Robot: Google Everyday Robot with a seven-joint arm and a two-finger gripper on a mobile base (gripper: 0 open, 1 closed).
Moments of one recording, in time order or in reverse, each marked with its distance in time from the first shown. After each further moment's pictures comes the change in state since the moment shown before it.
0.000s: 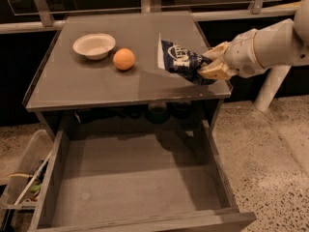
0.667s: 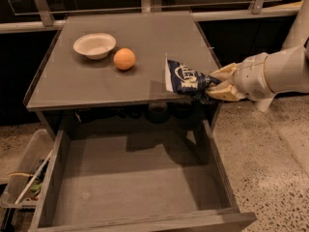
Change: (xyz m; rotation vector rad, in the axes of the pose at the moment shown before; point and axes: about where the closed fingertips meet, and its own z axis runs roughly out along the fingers) arm 0.037 0.043 -0.013 0.004 0.024 0.005
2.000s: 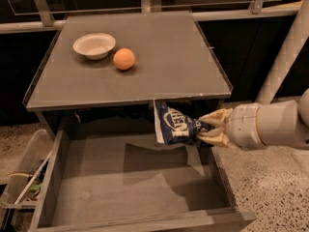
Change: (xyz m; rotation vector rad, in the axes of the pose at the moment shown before) arm 0.021 0.110 0.013 -0.072 -0.014 -0.017
